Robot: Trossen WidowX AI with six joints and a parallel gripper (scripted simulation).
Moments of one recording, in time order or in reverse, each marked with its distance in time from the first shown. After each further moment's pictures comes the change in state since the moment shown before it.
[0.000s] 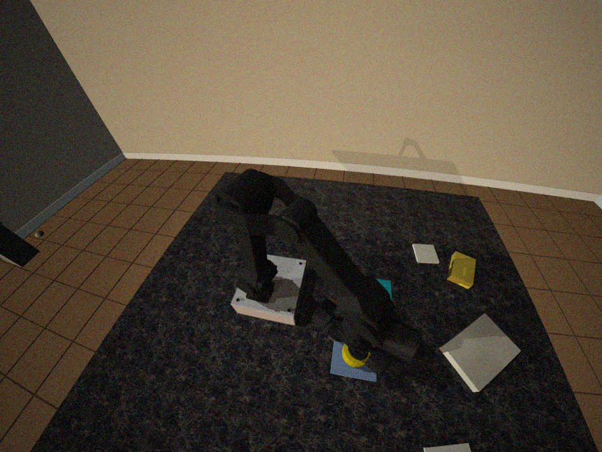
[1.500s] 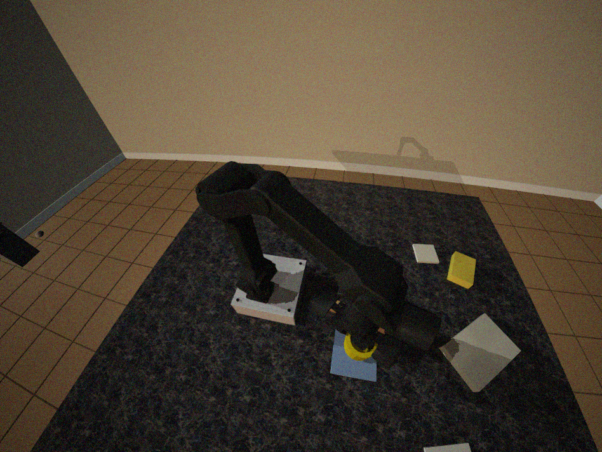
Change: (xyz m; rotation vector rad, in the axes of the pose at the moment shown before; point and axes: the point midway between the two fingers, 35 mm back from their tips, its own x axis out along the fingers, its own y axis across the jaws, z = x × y) arm -0.072 0.004 0.001 -0.008 0.001 0.006
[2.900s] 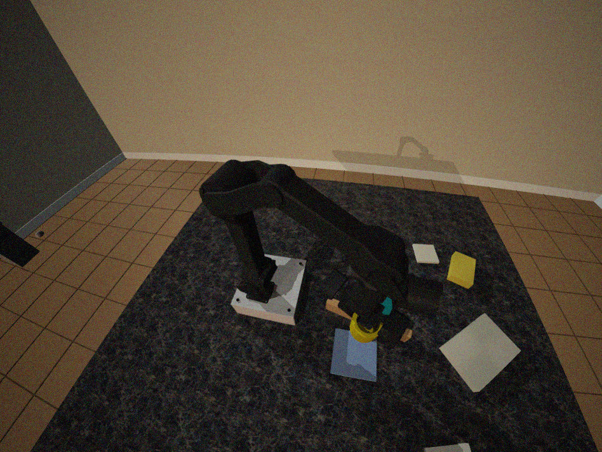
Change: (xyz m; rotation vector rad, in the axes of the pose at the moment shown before) arm 0.000 0.011 0.041 0.000 -0.002 0.002
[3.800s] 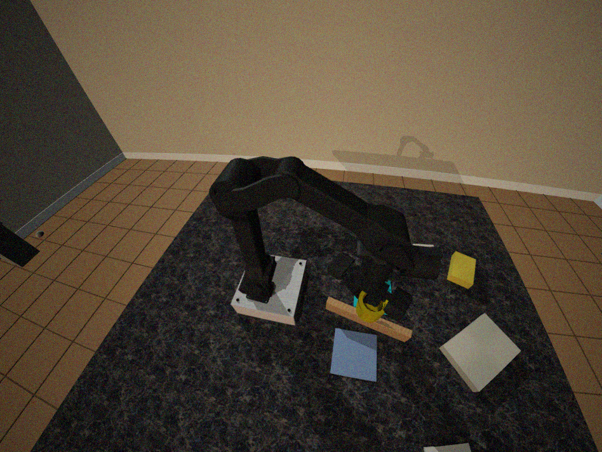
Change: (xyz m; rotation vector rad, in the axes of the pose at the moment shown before) arm 0.000 0.015 0.051 0.001 -0.001 0.001
